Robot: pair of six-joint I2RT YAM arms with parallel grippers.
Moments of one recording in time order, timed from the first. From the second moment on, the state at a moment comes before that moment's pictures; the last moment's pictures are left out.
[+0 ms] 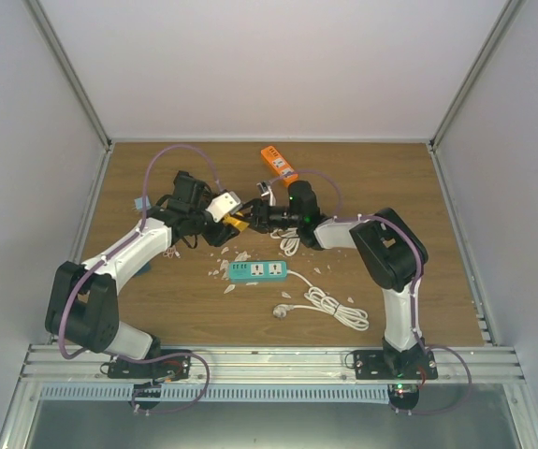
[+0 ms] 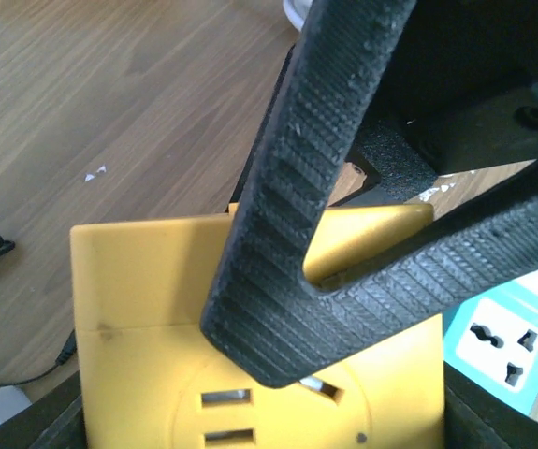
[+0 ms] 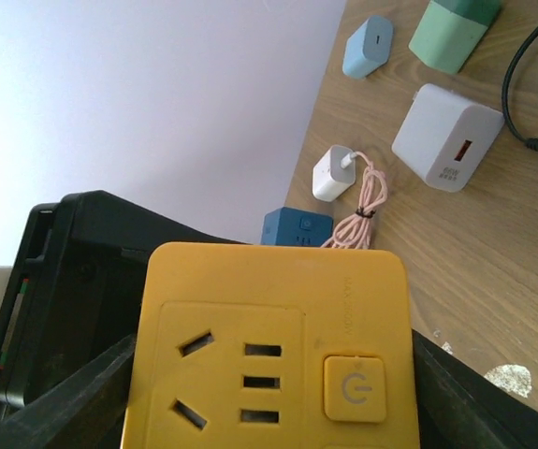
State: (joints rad) left arm -0.33 1.45 0.98 -0.42 0.36 0.44; right arm 0.60 2.04 1.10 0.73 -0.86 1.09
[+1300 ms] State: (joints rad) left arm -0.06 1.49 0.83 -0.69 0.22 0.62; right arm 0.58 1.81 1.20 -0.39 -0.83 -0.53
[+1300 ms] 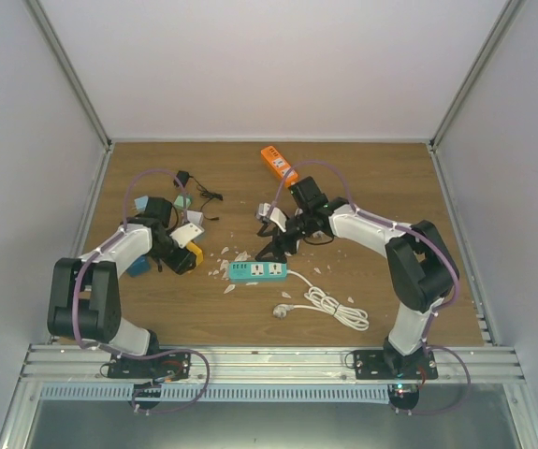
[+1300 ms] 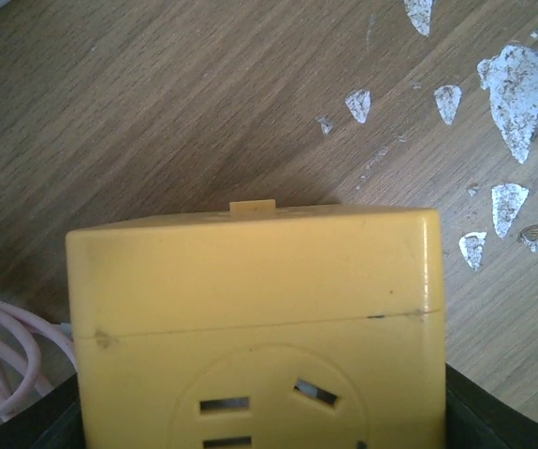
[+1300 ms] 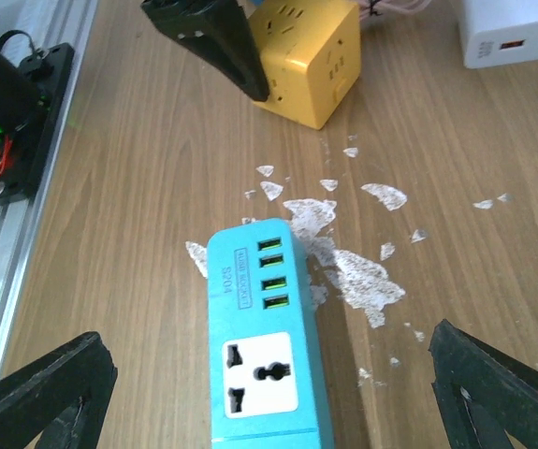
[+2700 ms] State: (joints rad) left arm -0.06 1.24 1.02 -0.78 0.40 0.48; right arm 0.77 1.81 1.21 -0.59 -0.57 -0.85
